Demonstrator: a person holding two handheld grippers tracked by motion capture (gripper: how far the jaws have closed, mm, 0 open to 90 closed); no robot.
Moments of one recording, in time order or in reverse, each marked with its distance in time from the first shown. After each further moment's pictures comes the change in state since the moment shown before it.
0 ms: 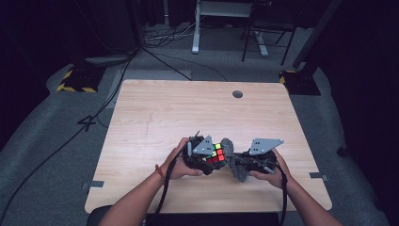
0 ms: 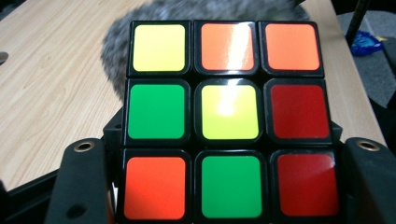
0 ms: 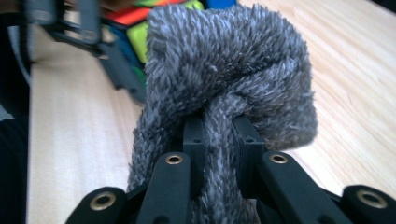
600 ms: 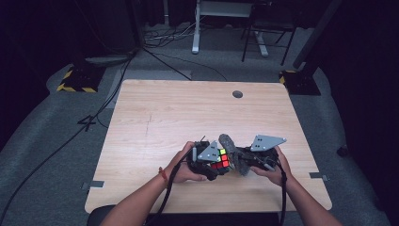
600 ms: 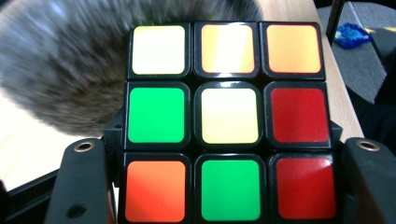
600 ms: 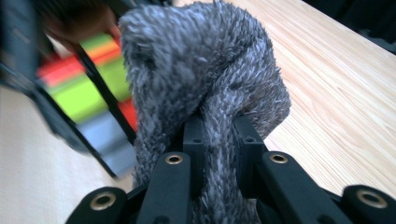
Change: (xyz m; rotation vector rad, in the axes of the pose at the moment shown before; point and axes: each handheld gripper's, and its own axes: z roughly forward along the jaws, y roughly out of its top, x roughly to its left) left arm -0.016 0.009 0.003 -0.024 -0.031 0.035; right arm -0.006 0.003 -0.003 -0.010 -0.110 -0.001
